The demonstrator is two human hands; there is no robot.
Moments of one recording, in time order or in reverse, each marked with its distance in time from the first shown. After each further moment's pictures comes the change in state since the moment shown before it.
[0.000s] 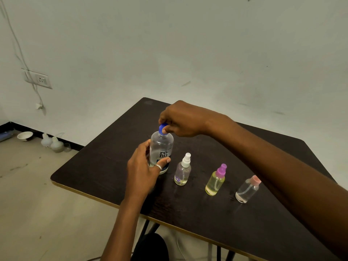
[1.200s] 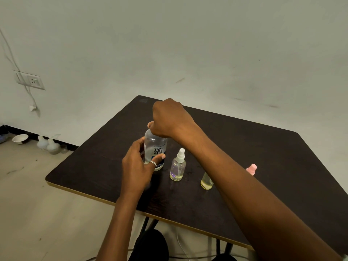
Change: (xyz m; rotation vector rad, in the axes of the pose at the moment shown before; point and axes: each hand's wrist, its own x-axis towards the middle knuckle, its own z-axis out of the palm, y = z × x) left_hand -0.001 -0.002 0.000 -0.028 0.020 0.016; right_hand 0.008 -0.033 0.020 0.066 0.243 0.405
